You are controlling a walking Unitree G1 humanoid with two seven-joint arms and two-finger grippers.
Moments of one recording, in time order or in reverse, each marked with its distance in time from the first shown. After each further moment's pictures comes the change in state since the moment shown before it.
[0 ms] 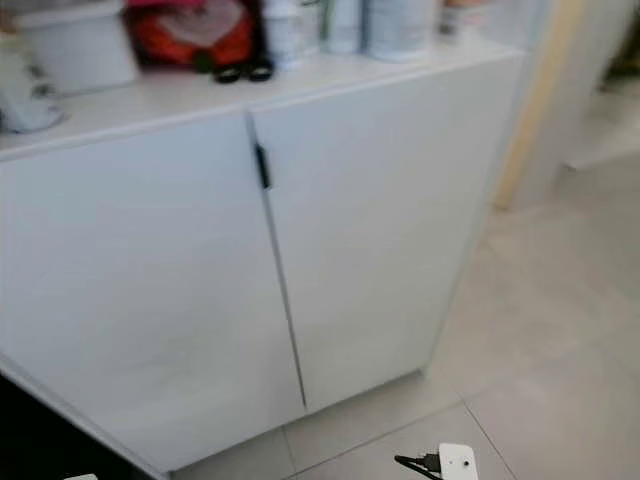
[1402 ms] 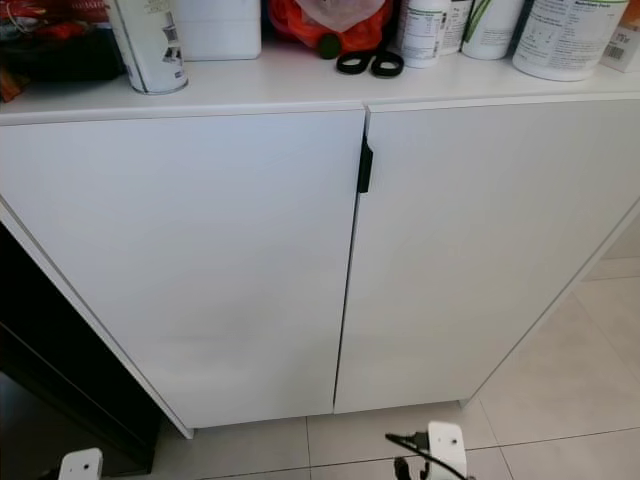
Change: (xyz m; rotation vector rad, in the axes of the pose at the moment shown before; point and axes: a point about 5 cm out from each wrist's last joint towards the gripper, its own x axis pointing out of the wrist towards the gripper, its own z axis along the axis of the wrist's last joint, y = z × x) left arm 0.007 -0.010 0.033 -0.011 -0.060 -0.011; right arm 0.006 0.006 0.037 0.011 -0.081 0.027
